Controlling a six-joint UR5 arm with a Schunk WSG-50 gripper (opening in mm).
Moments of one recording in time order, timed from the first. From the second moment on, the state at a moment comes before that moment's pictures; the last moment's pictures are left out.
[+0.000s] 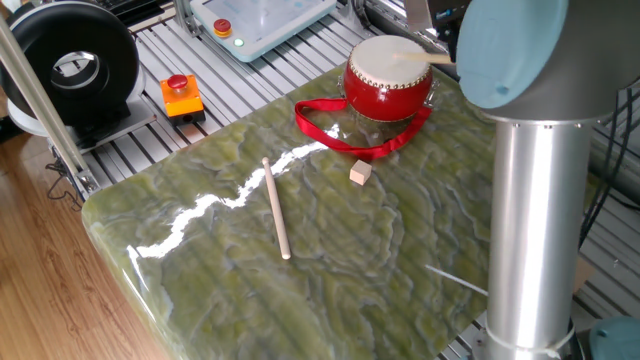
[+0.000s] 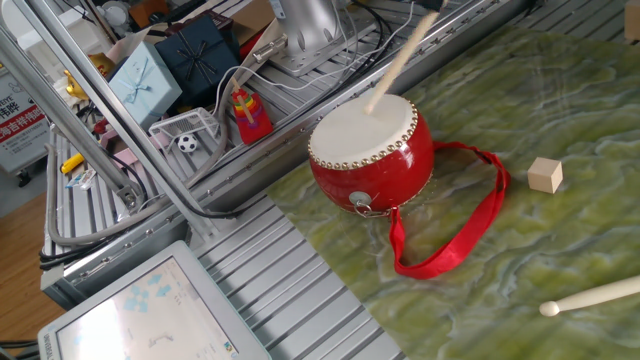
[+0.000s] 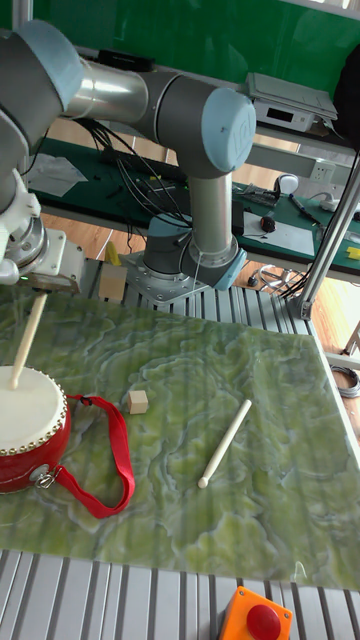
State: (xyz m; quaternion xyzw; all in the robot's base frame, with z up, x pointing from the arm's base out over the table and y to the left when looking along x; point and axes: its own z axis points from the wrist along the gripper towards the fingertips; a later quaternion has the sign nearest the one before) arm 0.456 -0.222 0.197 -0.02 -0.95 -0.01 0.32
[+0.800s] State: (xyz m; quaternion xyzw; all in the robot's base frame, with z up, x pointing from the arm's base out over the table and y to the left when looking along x) arm 0.478 -0.245 0.188 -0.01 -0.96 0.03 0.27
